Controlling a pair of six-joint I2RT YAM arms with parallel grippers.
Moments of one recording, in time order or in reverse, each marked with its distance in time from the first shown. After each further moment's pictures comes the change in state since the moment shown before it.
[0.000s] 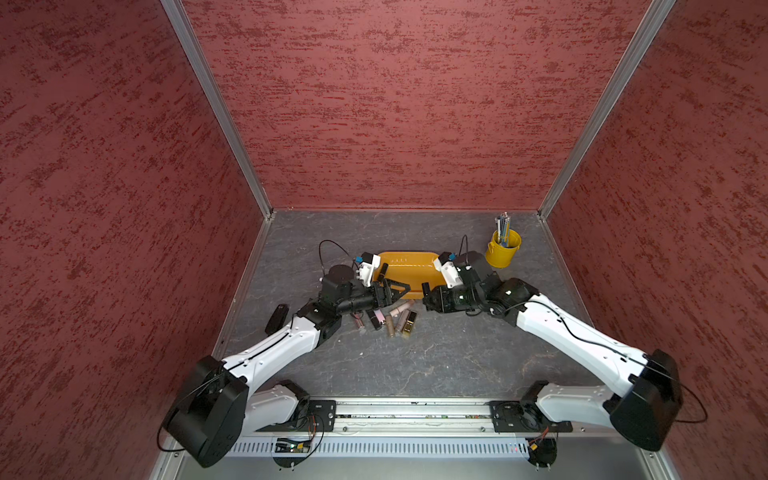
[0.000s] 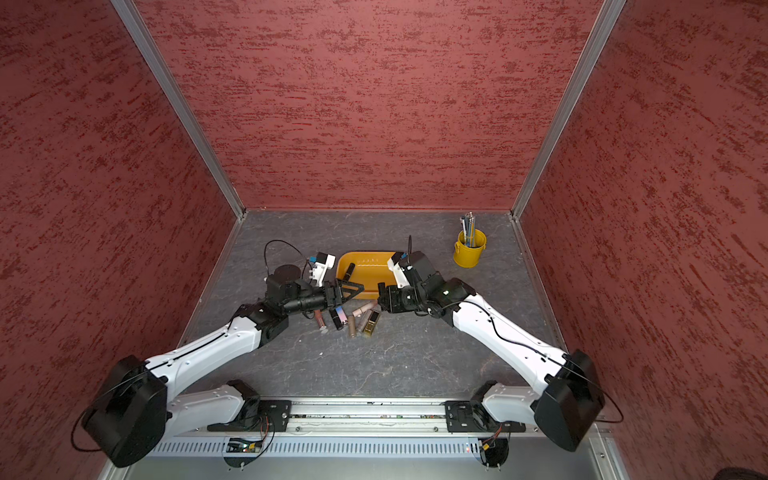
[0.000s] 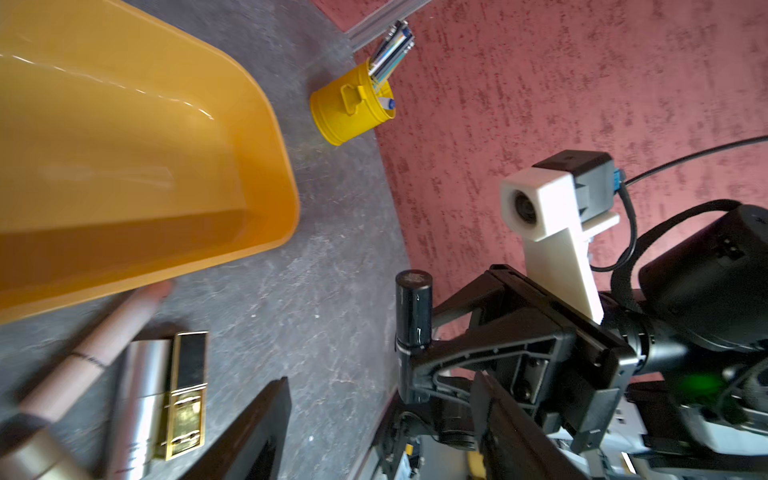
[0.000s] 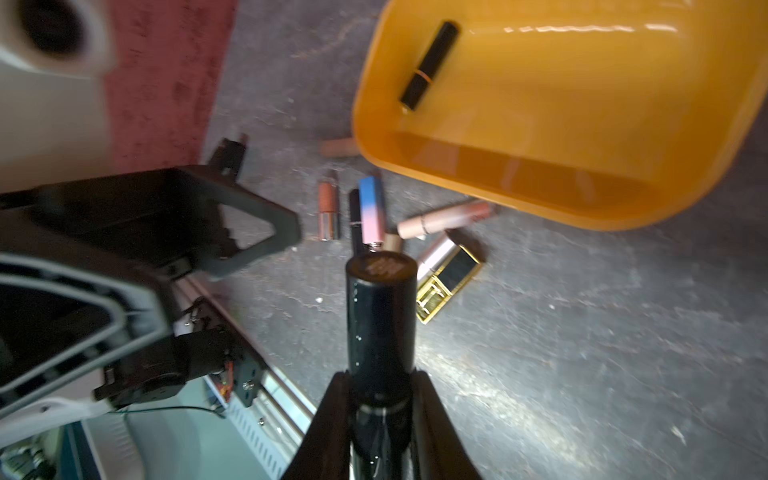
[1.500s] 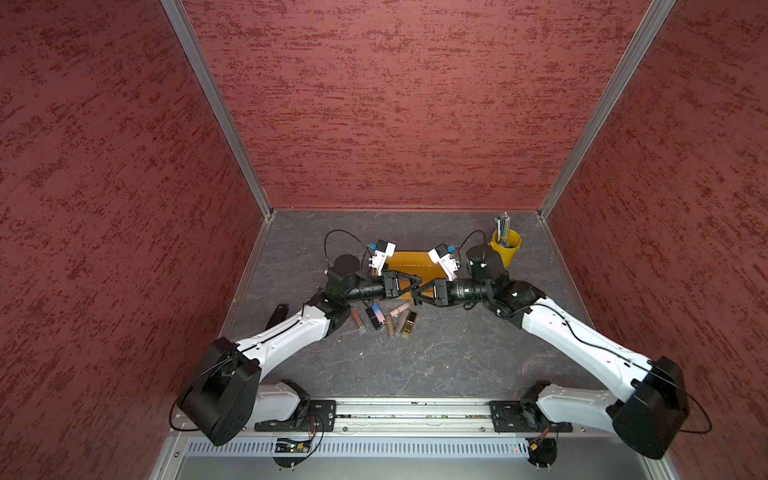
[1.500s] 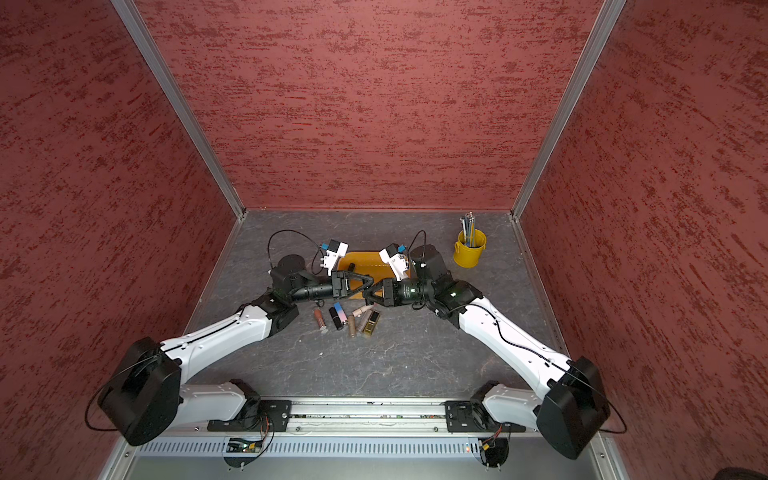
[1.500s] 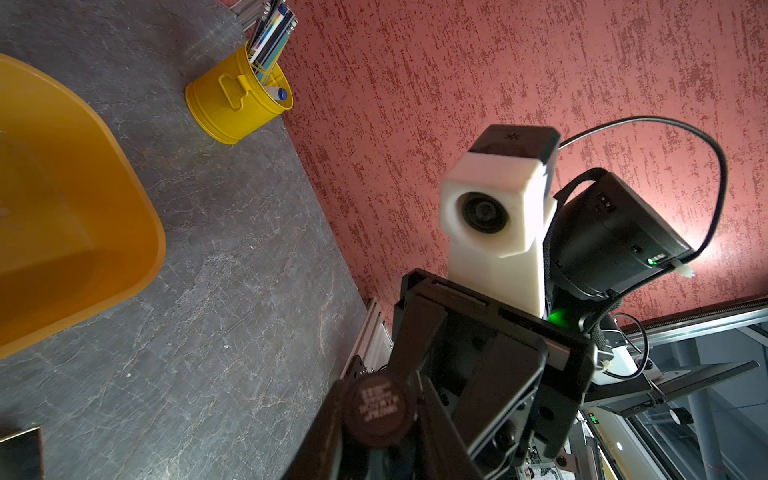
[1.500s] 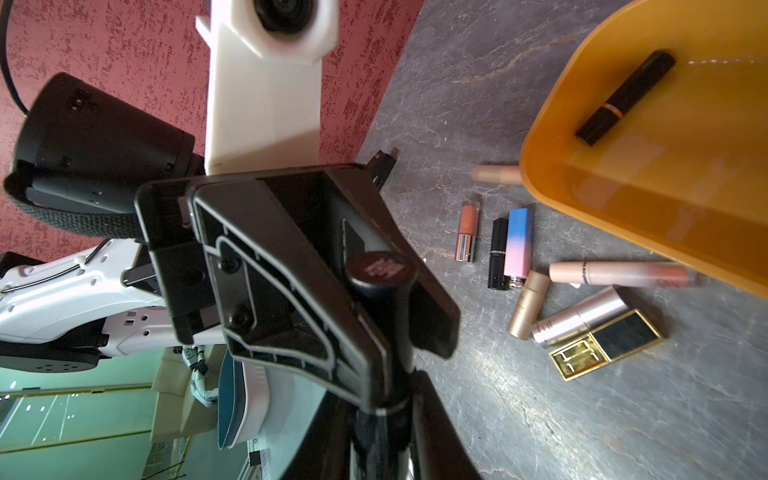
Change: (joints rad) left arm -0.036 0.079 0.100 0.145 0.119 -0.055; right arm -0.060 -0.023 -0.067 0.283 -0.325 0.085
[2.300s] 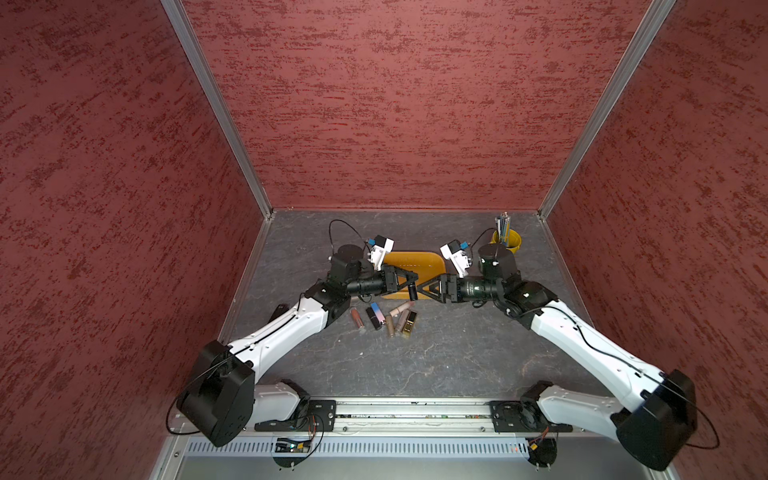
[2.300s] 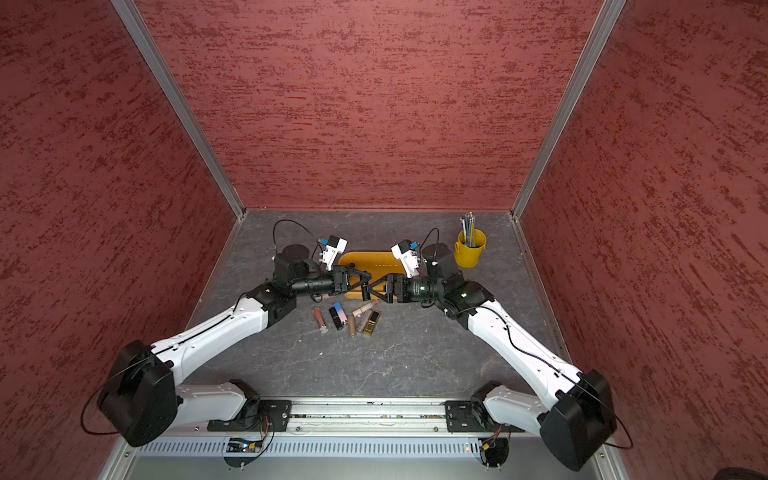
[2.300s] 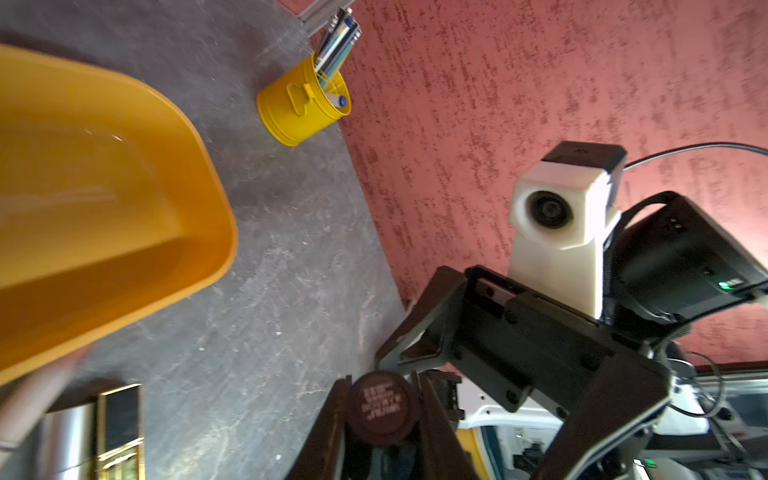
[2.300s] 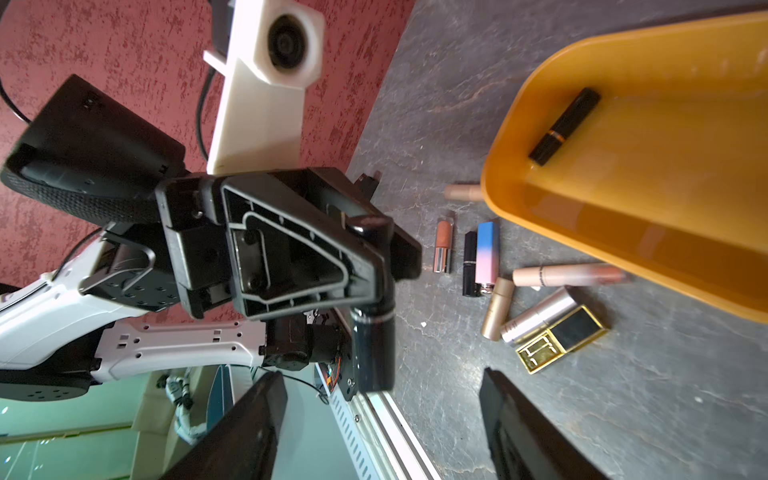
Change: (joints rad) left arm 0.024 -0.004 0.177 -0.414 -0.099 0.172; right arm -0.081 -0.078 -0.010 -0.058 0.040 -0.018
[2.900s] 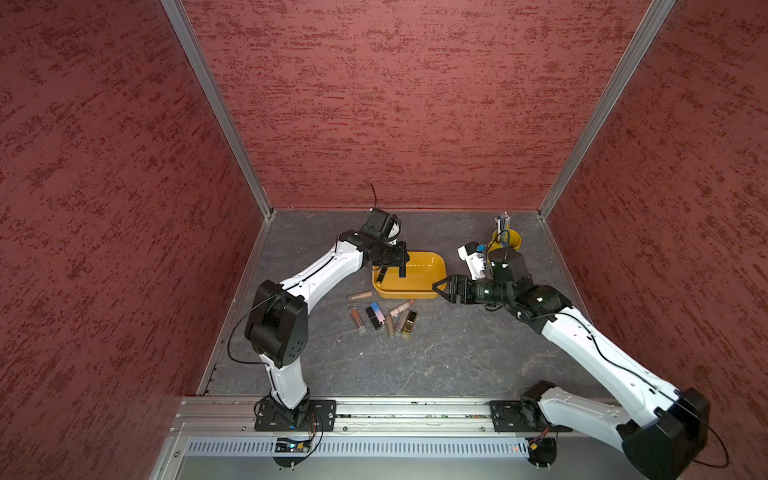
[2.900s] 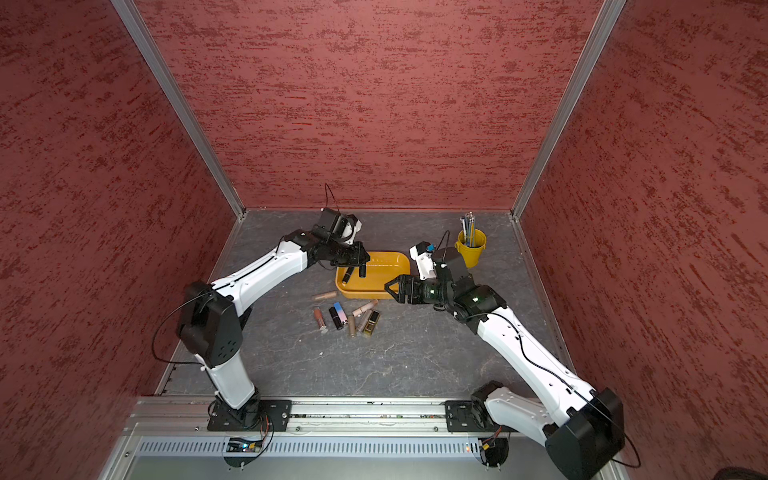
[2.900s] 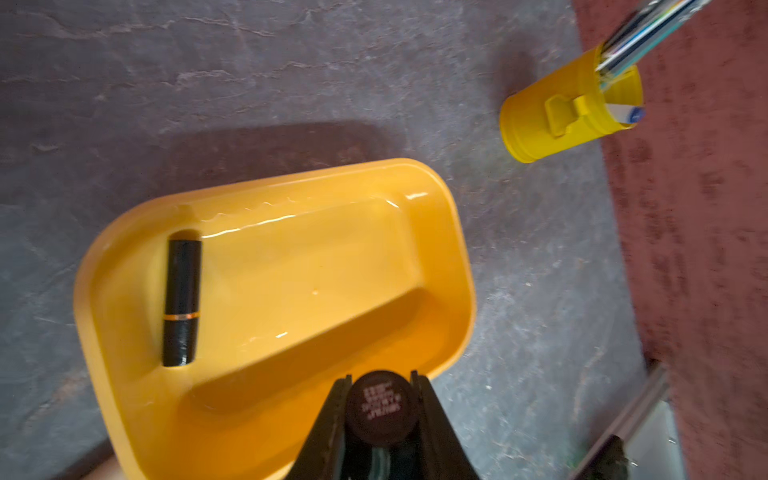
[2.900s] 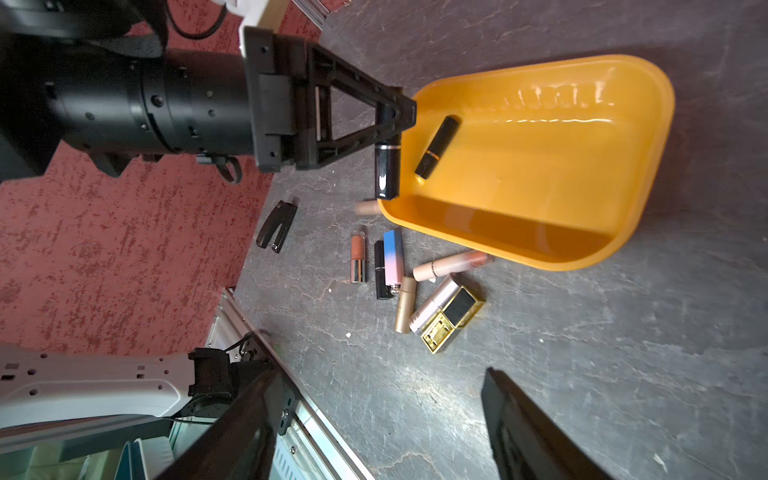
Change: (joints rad) left arm 0.014 0.535 0.665 -0.718 -0.433 0.424; right arm -0.029 -0.069 -0.018 -0.161 0.233 -0.067
